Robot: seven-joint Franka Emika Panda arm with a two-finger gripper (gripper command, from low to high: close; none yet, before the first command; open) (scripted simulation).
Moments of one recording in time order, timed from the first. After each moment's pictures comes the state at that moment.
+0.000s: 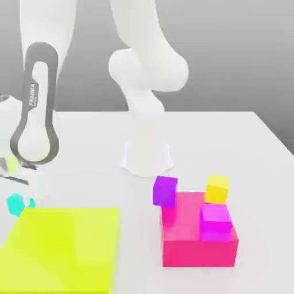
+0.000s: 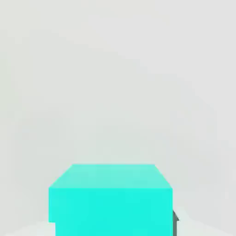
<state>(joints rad) -0.58 0.37 -0.30 -2.60 0.52 2.93 -0.17</state>
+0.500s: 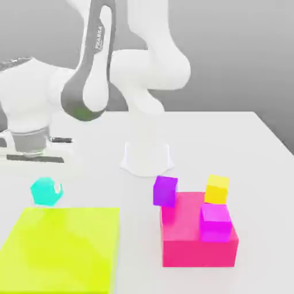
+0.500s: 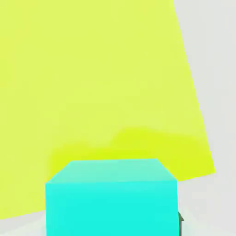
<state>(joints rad) -0.23 -0.16 -0.30 -2.78 0.10 2.61 0.35</state>
